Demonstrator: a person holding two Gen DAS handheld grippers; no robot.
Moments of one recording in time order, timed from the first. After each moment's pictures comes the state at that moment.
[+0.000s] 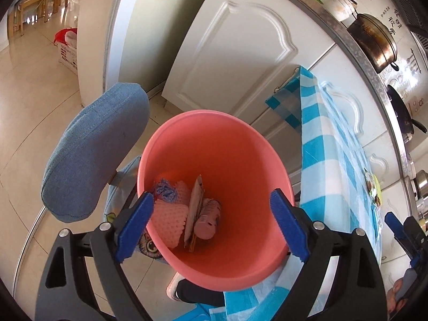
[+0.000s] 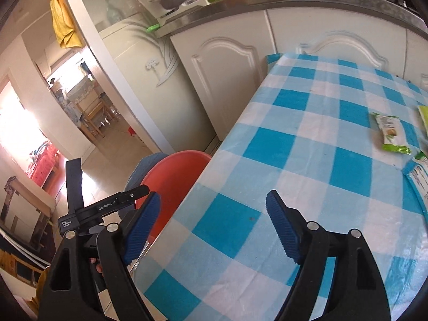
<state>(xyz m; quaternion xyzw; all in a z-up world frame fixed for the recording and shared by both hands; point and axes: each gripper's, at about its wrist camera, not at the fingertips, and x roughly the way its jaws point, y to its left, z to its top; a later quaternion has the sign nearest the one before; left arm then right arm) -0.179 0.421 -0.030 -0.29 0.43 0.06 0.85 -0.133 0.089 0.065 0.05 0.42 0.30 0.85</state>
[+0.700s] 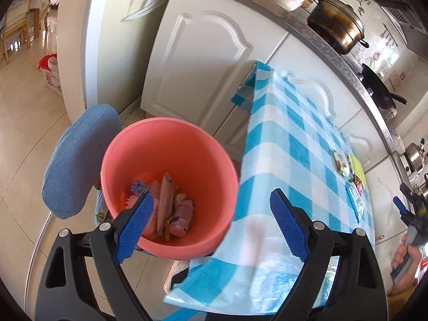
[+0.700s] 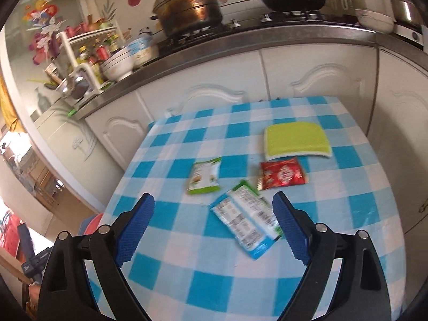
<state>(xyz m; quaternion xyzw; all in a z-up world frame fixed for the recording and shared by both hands) -0.194 0.351 0.034 -0.24 0.42 0.03 0.88 -0.092 -0.159 0.110 0.14 0.36 0.10 0.92</state>
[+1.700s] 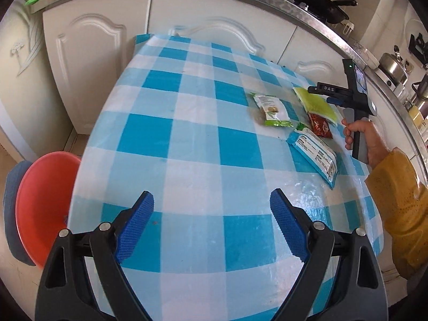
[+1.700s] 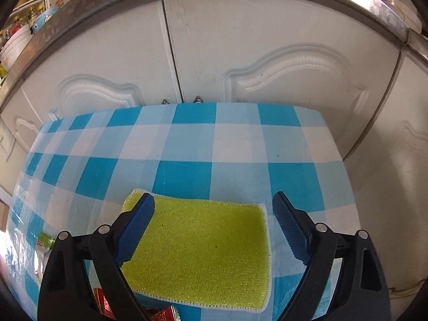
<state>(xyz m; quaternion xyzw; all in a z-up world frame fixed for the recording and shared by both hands) -0.110 0.147 0.044 -0.08 0.47 -0.11 0.87 0.135 -0.229 0.015 0.02 0.45 0.02 0.89</state>
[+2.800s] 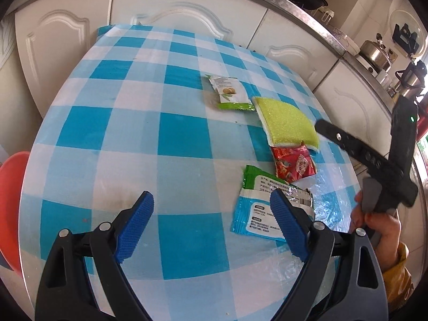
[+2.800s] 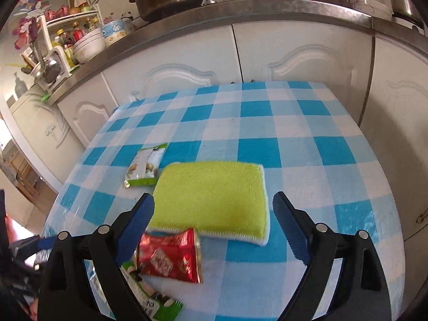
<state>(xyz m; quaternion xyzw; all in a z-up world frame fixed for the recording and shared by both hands) -0.106 0.106 0.033 -0.09 0.48 -0.16 0.86 -0.077 -0.168 0.044 0.08 0.39 0.11 0.91</state>
